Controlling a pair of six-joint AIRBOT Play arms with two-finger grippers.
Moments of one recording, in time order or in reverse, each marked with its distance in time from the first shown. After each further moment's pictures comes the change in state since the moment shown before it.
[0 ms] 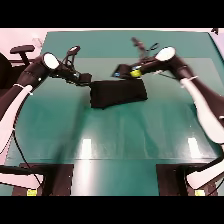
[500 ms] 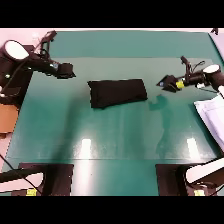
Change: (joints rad) left arm 0.140 0.186 0.000 -0.066 -0.149 0.082; right arm -0.451 -0.064 -0.236 0.031 0.175 -0.268
